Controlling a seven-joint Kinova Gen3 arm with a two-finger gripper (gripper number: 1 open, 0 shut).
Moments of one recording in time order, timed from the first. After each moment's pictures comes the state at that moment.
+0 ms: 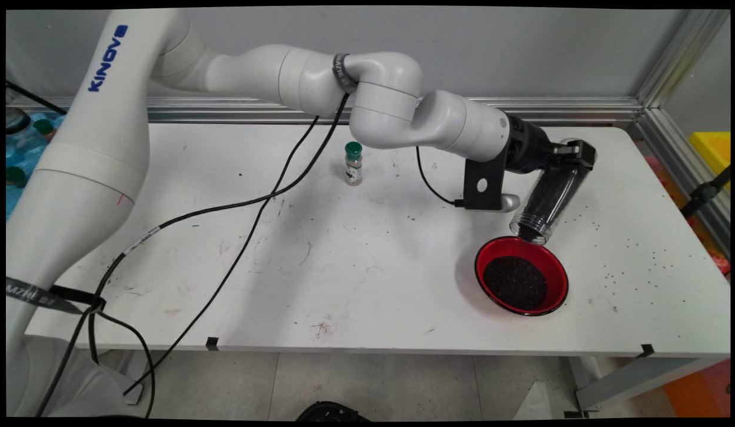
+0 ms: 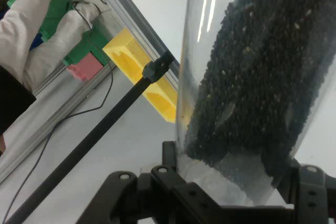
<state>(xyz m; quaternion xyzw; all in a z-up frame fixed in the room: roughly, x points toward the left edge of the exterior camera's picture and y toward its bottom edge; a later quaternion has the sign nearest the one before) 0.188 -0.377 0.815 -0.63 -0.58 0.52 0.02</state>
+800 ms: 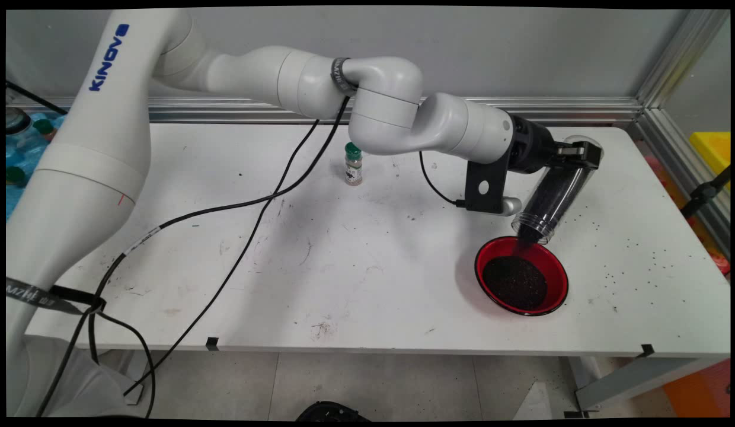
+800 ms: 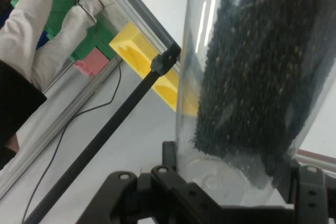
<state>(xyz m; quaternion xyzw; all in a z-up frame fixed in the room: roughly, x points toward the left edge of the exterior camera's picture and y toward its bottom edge) 0.184 -0.368 0.818 -0.64 -0.56 0.53 0.00</state>
